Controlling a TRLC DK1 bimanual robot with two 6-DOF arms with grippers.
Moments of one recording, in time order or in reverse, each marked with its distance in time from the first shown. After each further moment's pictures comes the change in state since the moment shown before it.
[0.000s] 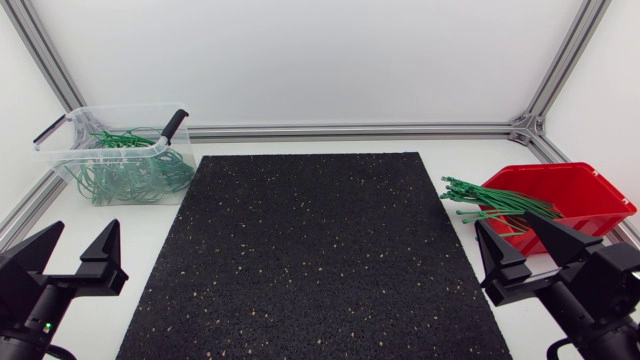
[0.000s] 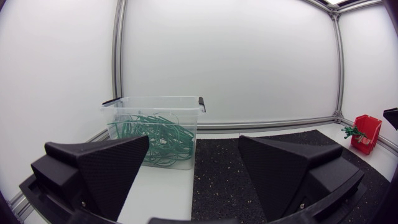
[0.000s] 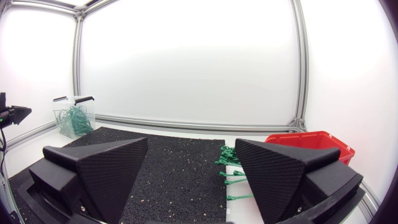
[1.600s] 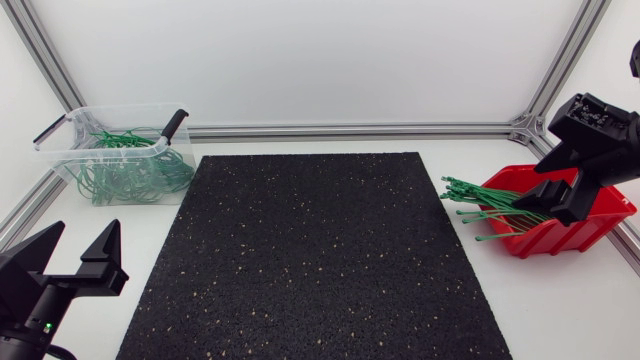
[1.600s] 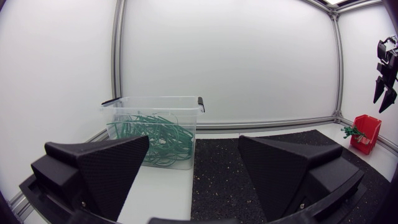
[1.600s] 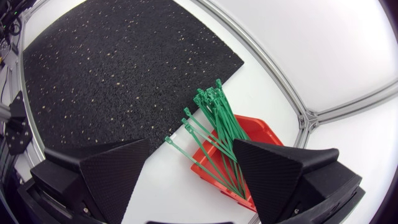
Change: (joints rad) left arm -0.005 0.000 0.000 0.000 0.000 0.000; right arm -0.356 1.192 1.086 -0.953 -0.205 -0.991
